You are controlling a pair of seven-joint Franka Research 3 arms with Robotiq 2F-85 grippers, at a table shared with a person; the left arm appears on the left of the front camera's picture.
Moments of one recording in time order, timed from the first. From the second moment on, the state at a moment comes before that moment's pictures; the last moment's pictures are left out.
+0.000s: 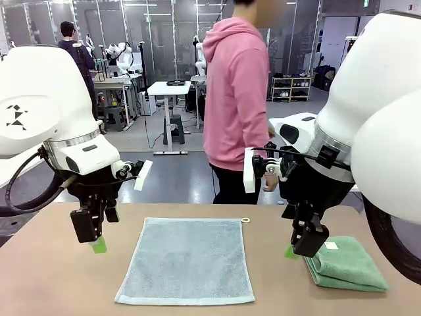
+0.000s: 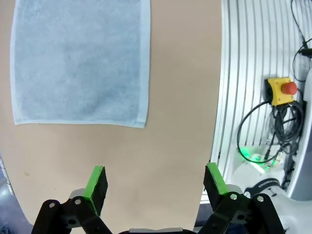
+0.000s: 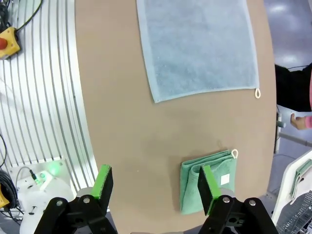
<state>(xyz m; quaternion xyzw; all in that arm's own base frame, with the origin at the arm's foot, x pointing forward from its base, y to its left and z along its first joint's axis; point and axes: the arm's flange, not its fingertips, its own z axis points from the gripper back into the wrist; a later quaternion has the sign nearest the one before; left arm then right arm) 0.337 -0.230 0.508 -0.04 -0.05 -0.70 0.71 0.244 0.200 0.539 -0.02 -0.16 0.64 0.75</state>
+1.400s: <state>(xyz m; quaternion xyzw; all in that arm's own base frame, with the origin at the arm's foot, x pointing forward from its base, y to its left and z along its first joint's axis) 0.333 -0.238 0.335 -0.05 -0.02 -0.71 0.70 0.322 0.255 0.358 -0.02 -0.06 0.71 0.71</state>
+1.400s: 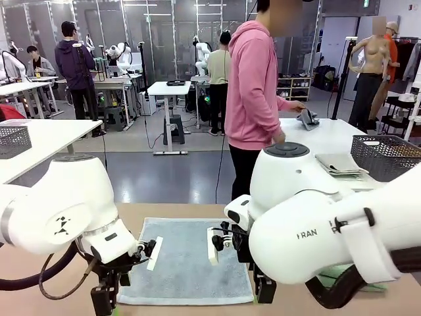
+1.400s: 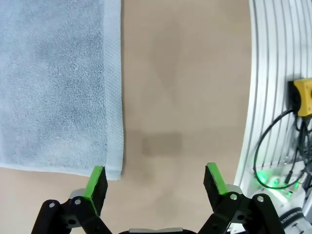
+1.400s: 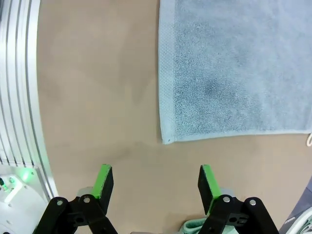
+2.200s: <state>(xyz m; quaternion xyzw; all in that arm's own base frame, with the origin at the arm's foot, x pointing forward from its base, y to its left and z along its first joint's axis) 0.347 -0.231 0.303 -0.04 -0.01 -0.70 0.71 0.349 0.264 0.297 -0.01 -0.03 0.71 0.70</state>
